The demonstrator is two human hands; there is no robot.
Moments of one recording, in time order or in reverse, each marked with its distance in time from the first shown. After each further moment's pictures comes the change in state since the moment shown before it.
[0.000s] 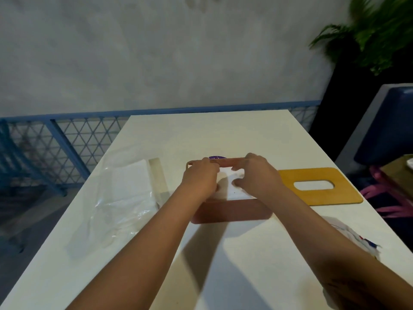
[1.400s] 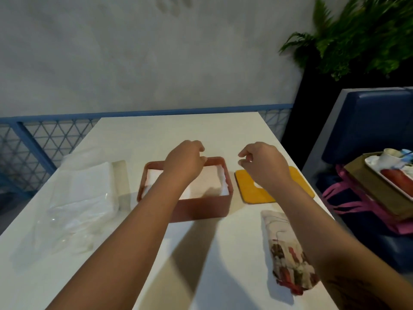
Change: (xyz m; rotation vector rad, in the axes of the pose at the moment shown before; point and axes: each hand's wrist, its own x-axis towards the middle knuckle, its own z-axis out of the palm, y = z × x) left_hand 0.019 0.078 -0.022 -0.235 0.199 -0.099; right_hand -0.023 0.093 -0.056 0.083 0.255 0.073
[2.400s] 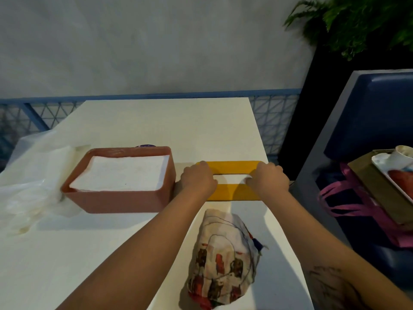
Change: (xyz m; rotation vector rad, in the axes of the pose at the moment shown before) left_hand 0.026 0.114 0.163 0.230 -0.218 -0.226; right_hand 0.029 0.182 0.032 -0.245 -0.311 0.235
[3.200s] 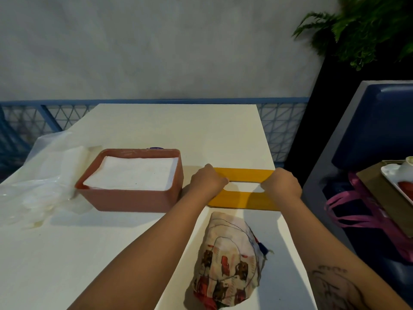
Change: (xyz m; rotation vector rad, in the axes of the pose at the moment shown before) left_hand -0.007 0.001 -0.012 -0.429 -0.102 -0.121; right_hand 0.013 0.015 0.007 0.265 0.001 0.175
